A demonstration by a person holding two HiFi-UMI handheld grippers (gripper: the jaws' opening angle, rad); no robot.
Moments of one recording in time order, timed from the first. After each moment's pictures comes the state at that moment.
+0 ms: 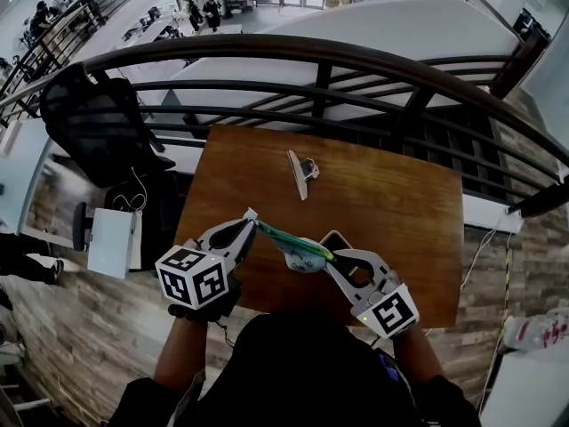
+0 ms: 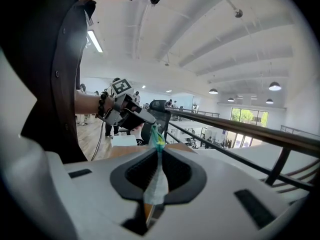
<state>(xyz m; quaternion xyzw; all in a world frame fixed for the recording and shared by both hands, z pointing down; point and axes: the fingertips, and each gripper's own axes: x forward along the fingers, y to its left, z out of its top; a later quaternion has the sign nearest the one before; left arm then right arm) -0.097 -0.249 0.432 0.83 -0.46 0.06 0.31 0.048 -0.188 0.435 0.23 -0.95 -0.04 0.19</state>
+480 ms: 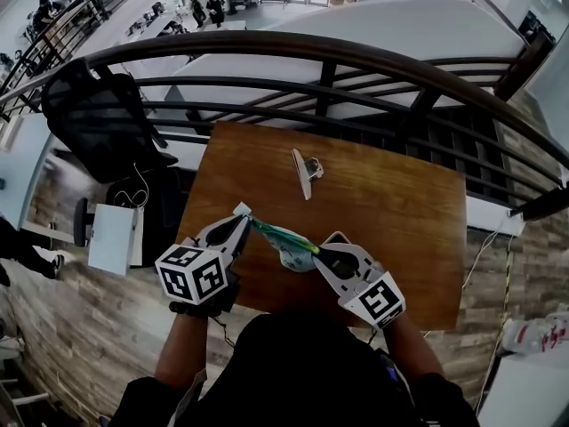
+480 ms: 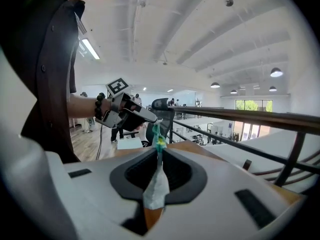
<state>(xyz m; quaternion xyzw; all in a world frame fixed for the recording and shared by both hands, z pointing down) -0.120 -0.257 0.447 0.81 -0.49 0.05 0.31 0.018 -0.202 0.463 0.21 -0.96 0.02 0.18</state>
